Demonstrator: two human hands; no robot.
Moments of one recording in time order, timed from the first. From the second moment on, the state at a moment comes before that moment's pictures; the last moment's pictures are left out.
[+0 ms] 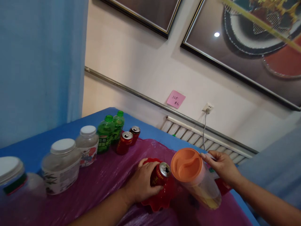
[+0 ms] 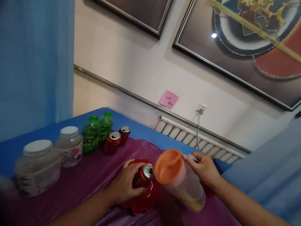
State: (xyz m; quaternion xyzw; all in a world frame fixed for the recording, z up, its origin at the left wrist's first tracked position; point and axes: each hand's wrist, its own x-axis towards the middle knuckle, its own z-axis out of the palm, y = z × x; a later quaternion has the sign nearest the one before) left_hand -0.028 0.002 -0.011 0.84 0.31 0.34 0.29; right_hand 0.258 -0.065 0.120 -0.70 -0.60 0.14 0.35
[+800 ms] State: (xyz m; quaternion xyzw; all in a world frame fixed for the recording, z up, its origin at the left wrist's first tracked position) left_hand -0.029 0.004 -0.018 0.84 0.31 0.34 0.29; right_hand 0.260 -0.065 0.120 -0.70 -0.60 0.15 0.36
